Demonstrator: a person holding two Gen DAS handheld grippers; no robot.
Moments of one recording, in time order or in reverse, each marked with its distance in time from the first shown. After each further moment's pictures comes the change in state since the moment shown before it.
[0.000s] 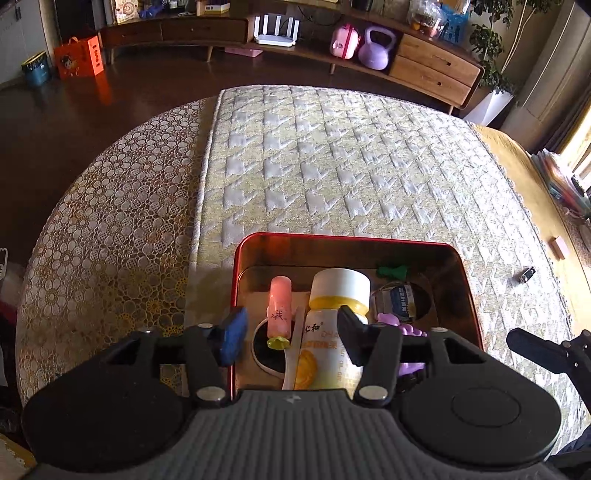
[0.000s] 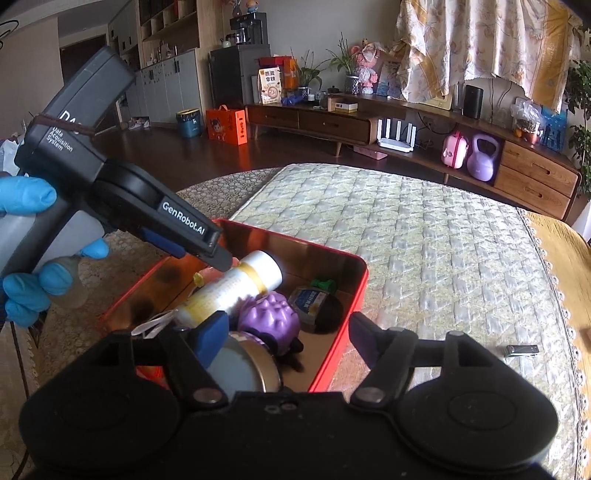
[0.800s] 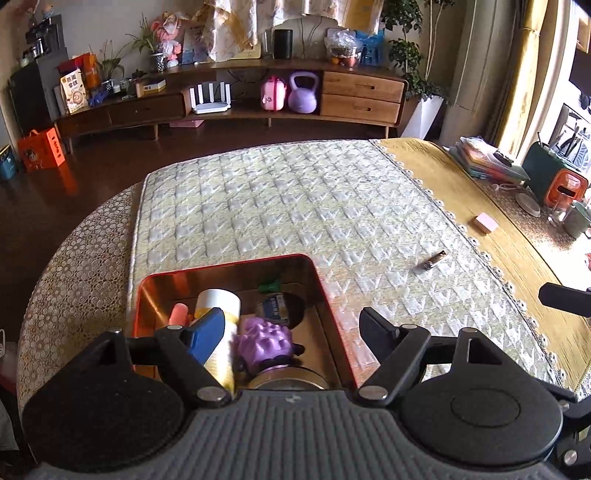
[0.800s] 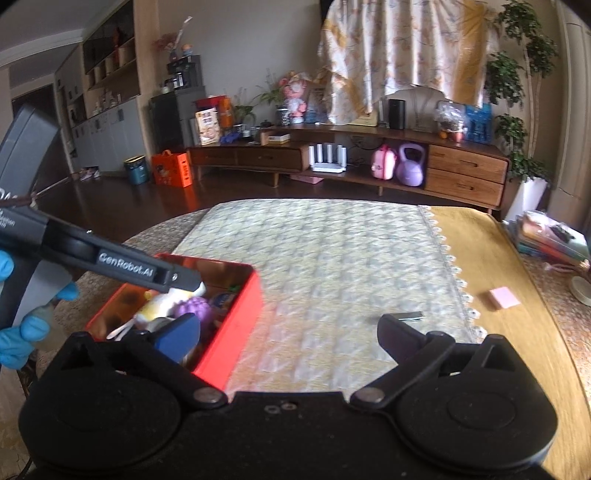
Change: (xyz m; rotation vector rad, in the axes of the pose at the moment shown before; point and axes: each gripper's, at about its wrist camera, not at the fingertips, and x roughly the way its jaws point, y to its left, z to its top) left arm -0.066 -0.113 -0.041 0.233 -0.186 -0.043; right arm -0.108 -0.065 -0.030 0.156 -0.113 -0.156
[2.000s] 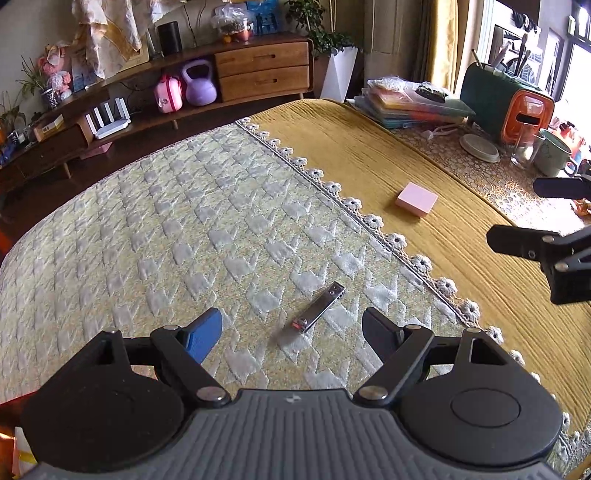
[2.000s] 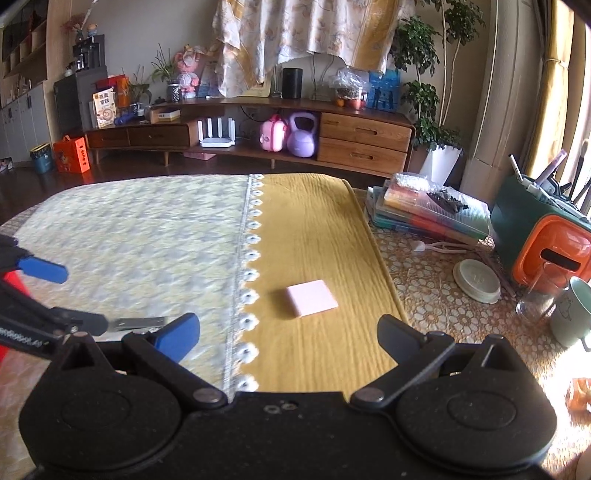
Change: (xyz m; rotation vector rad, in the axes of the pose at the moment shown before) left arm 0.150 -0.172 0.055 0.261 0.074 -0.111; right arm 0.072 -0.231 0.001 0.045 0.087 -0.265
